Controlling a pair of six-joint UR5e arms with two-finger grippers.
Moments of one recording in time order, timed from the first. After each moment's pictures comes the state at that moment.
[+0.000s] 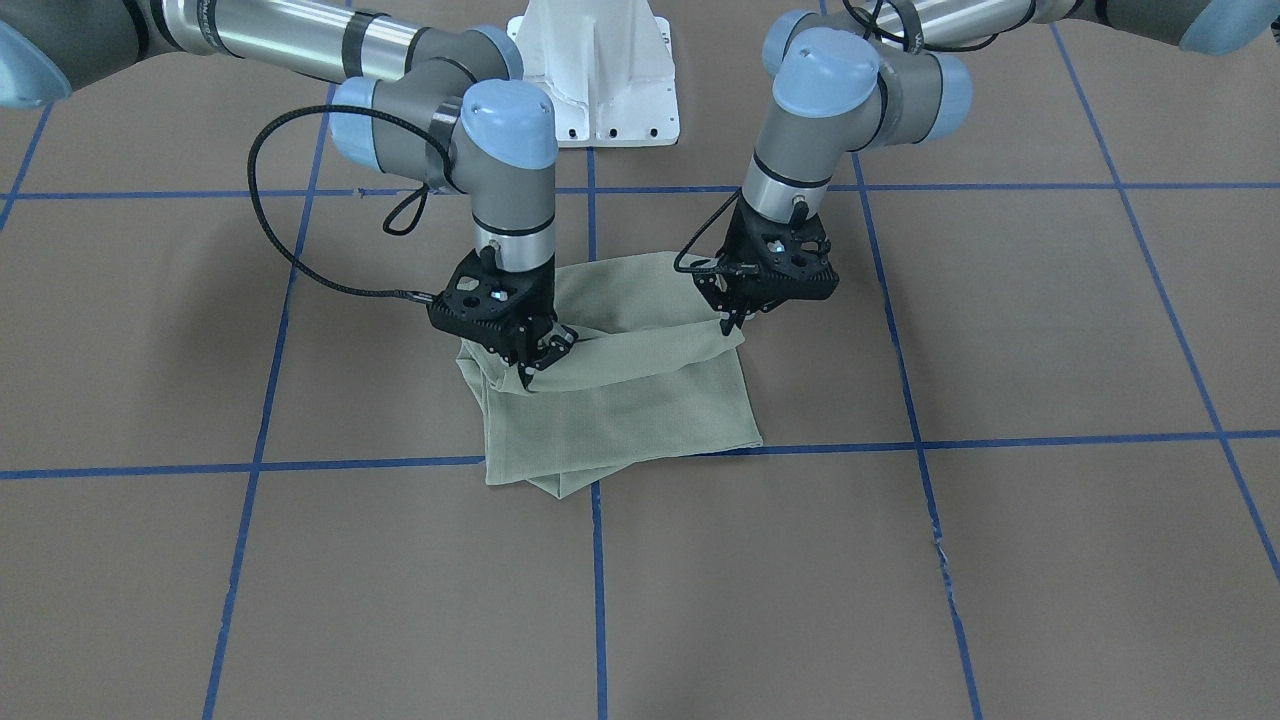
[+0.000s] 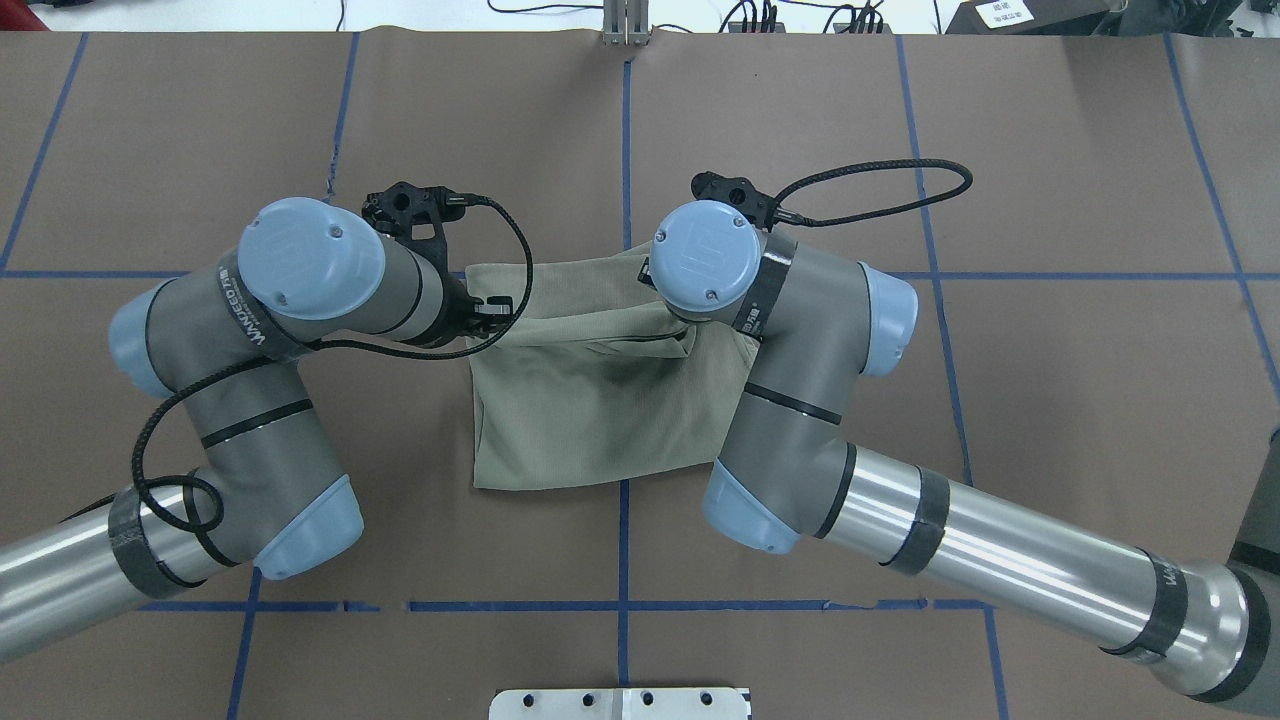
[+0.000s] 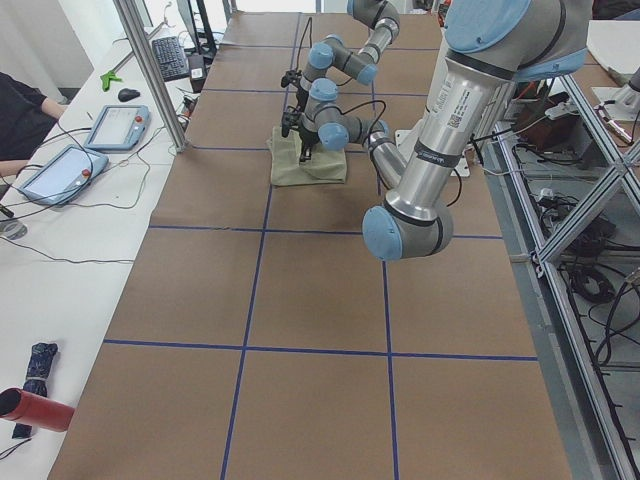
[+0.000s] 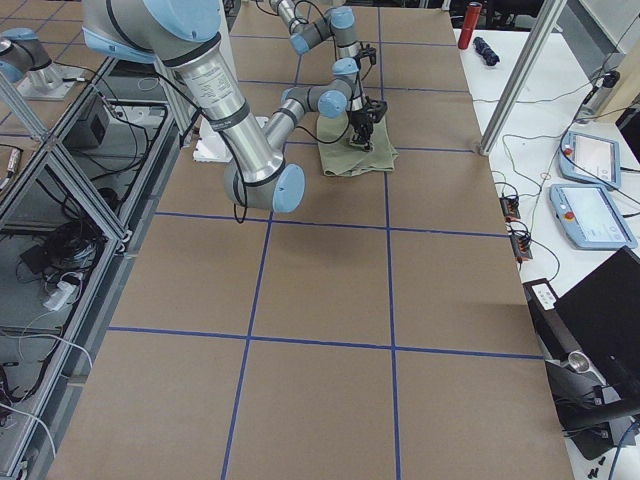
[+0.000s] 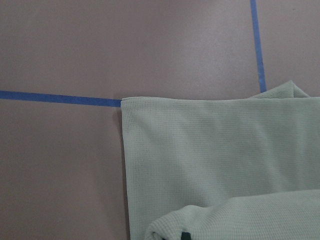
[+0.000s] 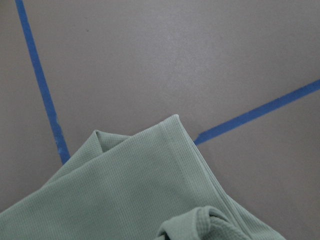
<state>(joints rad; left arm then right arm) -0.59 -2.10 -1.73 -1.84 -1.78 -1.25 0.53 -0.80 1.50 -1.51 1.58 1.62</state>
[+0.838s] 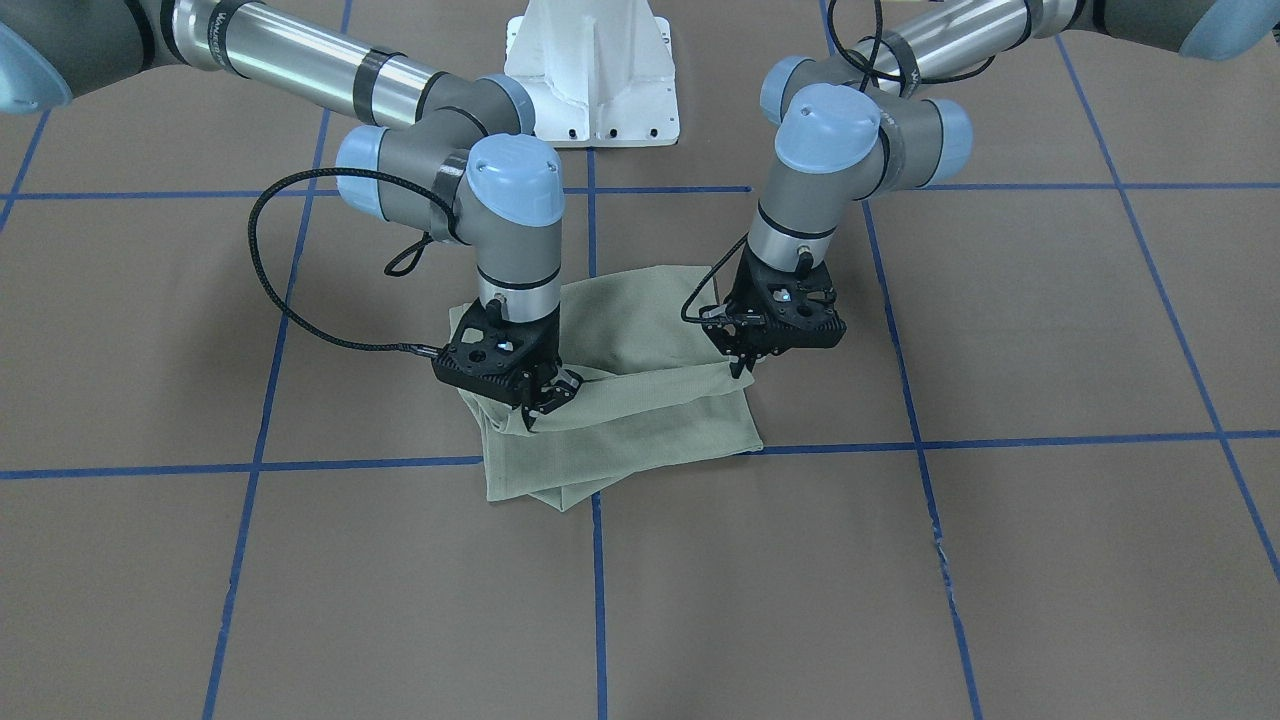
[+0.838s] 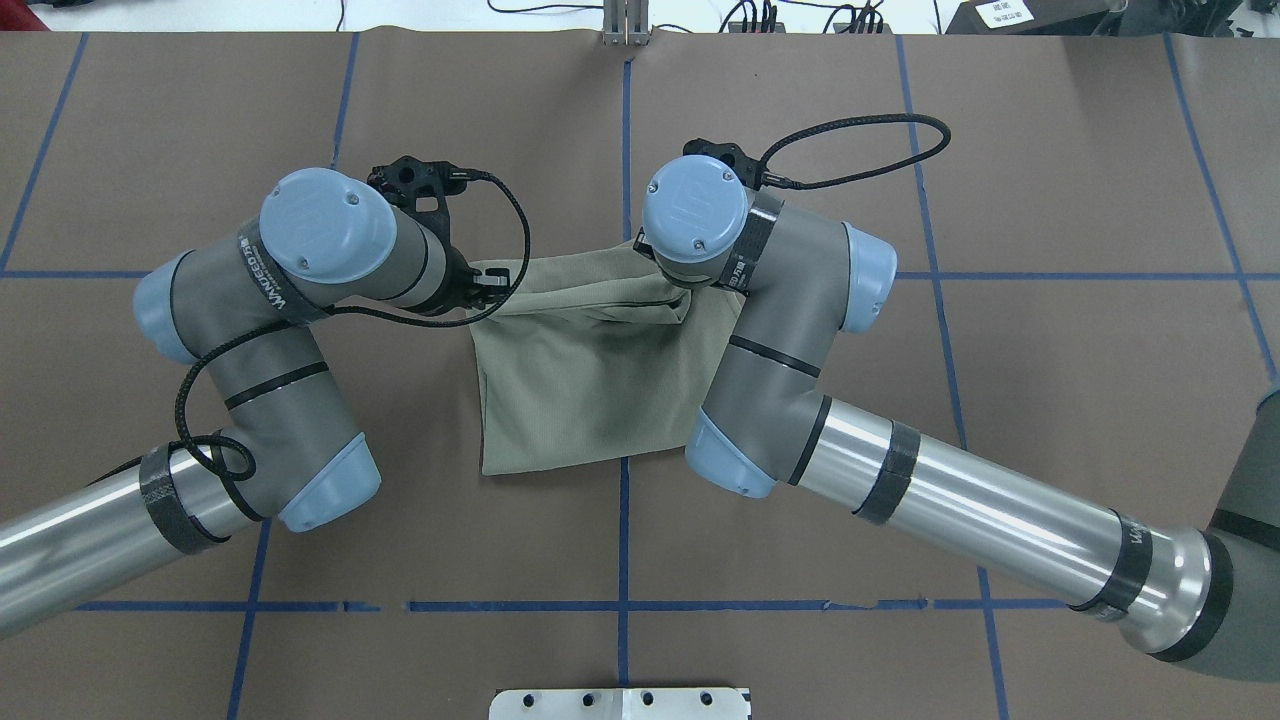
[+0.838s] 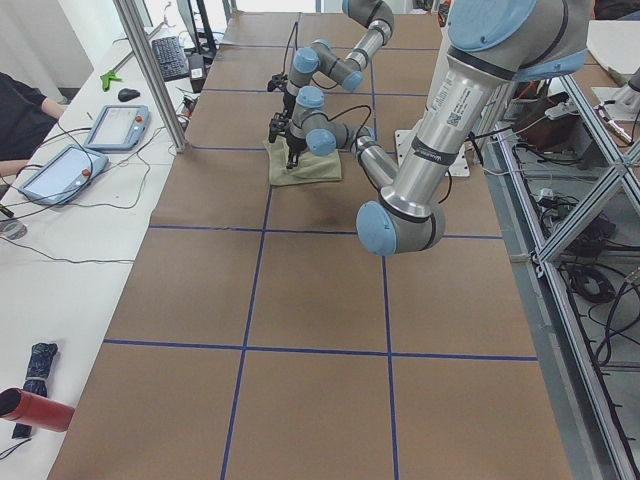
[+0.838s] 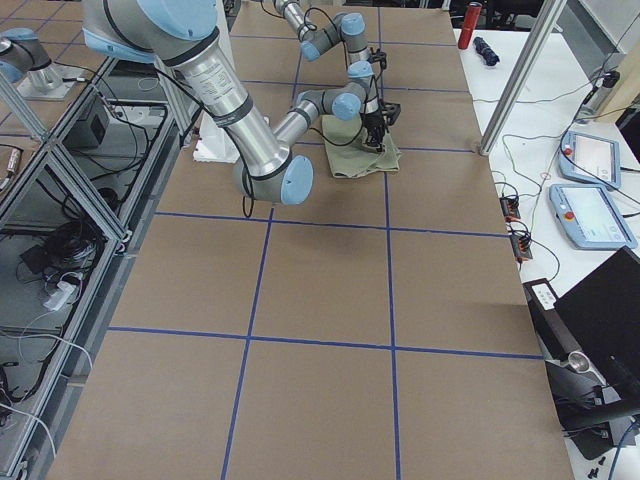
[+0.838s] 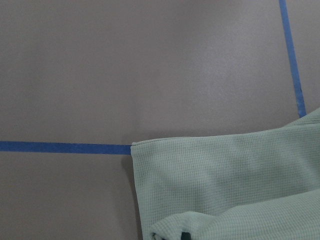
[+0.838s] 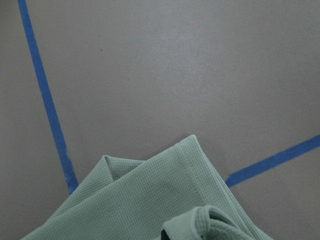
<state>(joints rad) -0.63 -2.14 -1.63 -1.87 -1.78 -1.20 0.57 -0.74 1.36 -1.44 1.61 1.57</state>
